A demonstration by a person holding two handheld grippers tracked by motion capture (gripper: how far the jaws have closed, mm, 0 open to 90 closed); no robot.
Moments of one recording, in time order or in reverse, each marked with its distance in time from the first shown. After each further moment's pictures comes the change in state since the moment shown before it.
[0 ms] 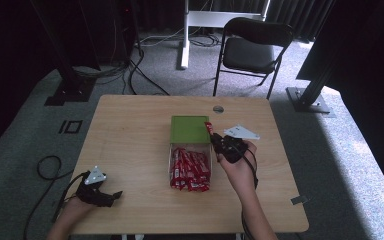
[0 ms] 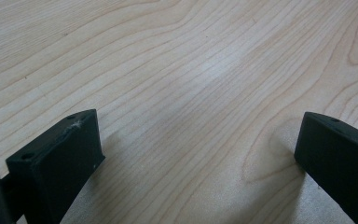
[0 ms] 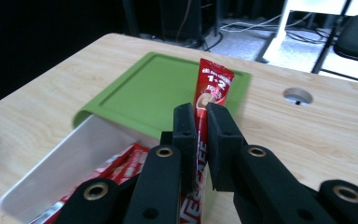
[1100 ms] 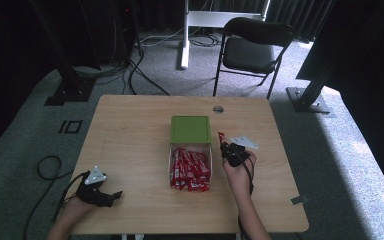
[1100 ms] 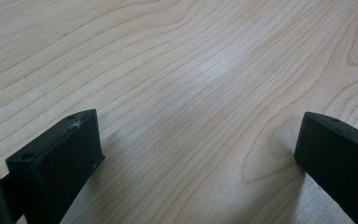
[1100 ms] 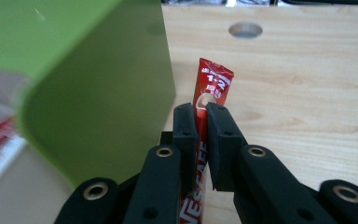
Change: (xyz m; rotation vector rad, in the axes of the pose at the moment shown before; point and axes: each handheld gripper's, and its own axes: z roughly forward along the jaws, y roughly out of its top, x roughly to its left) left arm 0.000 0.000 0.000 0.001 -0.001 -0.002; right arm -0.043 -0.072 0.055 0.069 -0.182 0.134
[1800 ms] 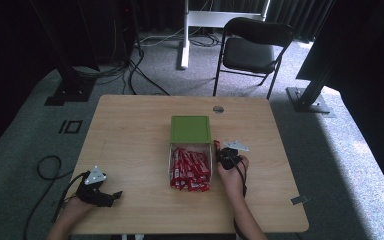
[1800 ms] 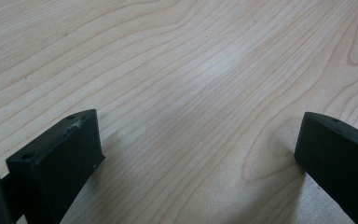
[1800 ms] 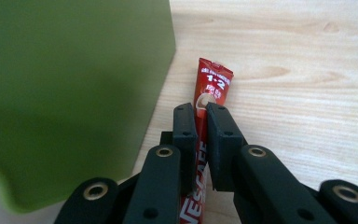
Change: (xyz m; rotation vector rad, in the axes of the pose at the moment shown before) left arm 0.000 0.000 0.000 0.000 0.000 0.001; right arm 0.004 -0.026 0.032 0.095 -0.006 0.027
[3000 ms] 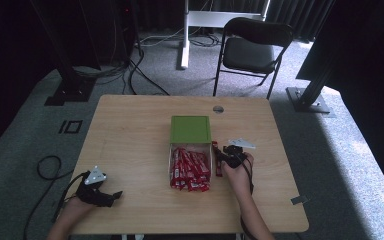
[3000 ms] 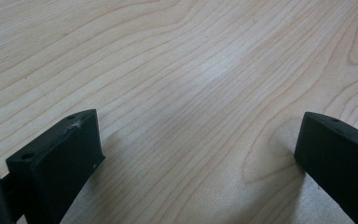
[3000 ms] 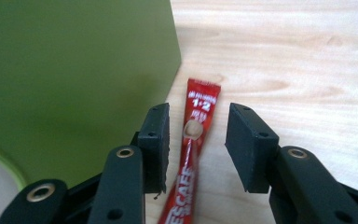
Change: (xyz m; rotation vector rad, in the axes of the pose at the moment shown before) left arm 0.000 0.000 0.000 0.000 0.000 0.000; right arm -0.017 0.010 -0.010 -0.023 0.083 -0.007
